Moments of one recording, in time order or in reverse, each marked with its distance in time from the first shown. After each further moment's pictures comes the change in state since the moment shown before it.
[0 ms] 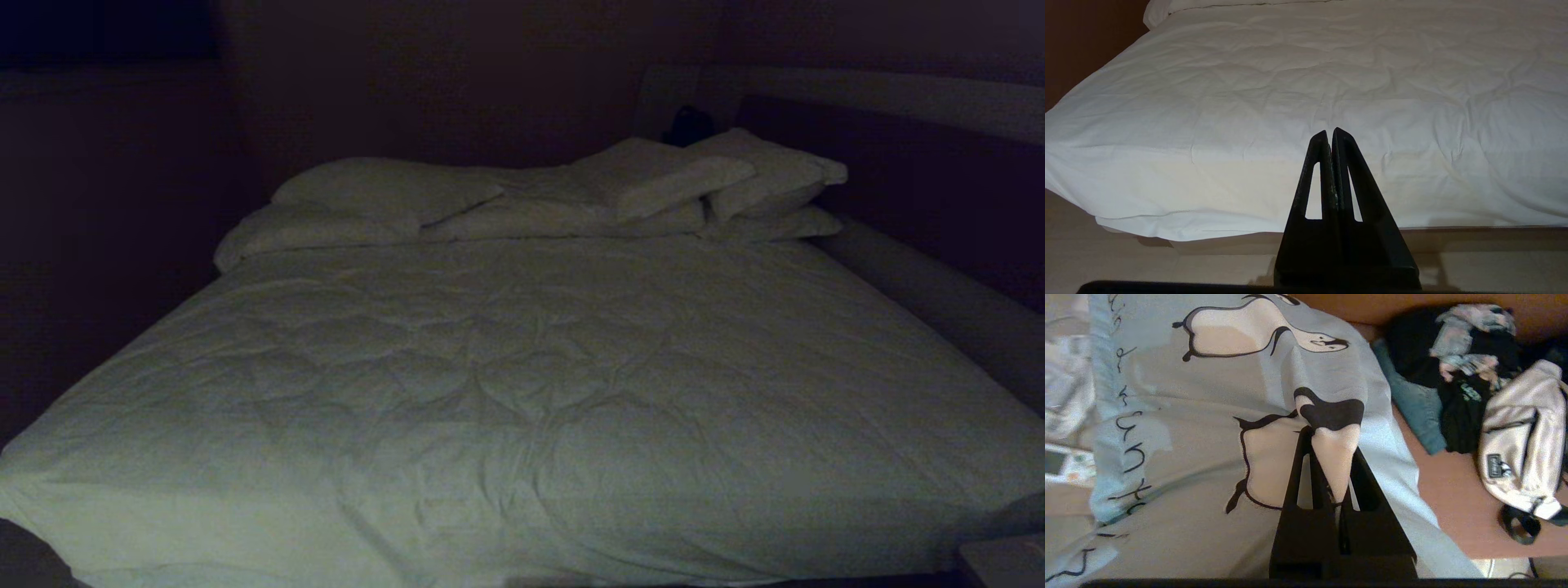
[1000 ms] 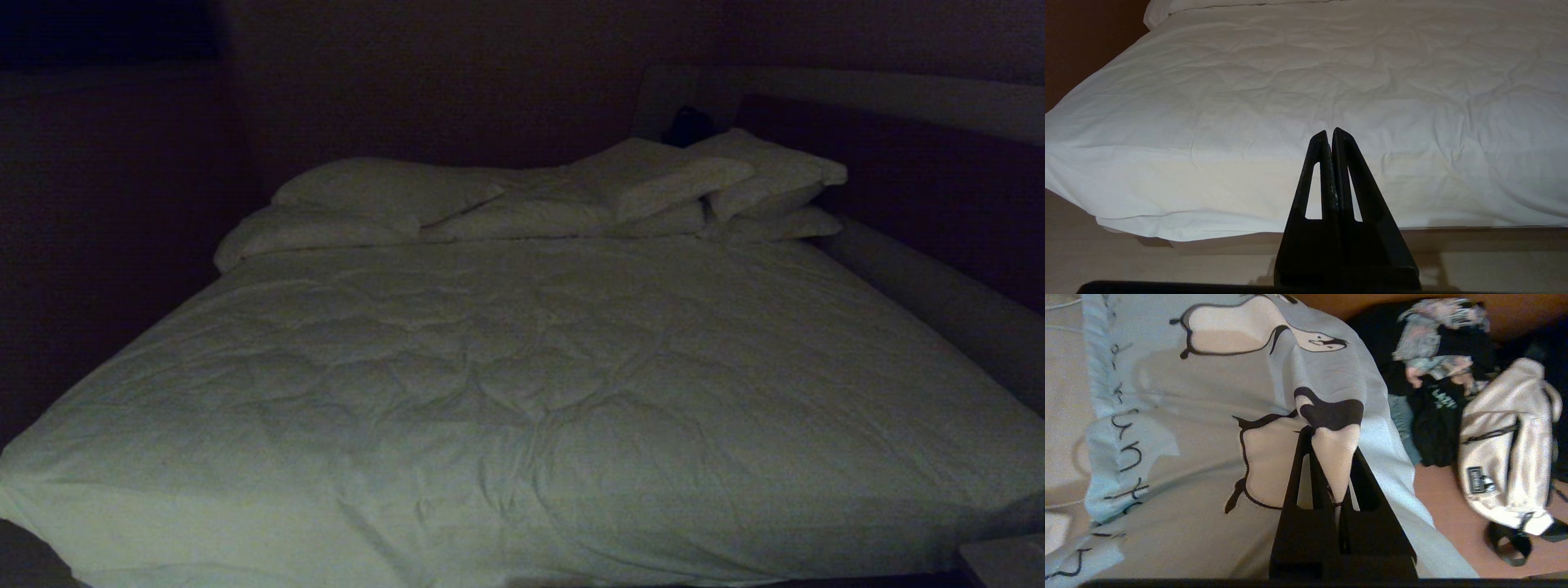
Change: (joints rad) left arm 0.000 0.000 0.000 0.000 0.000 0.000; right arm -0.084 0.316 -0.207 -0.133 0.023 -0.018
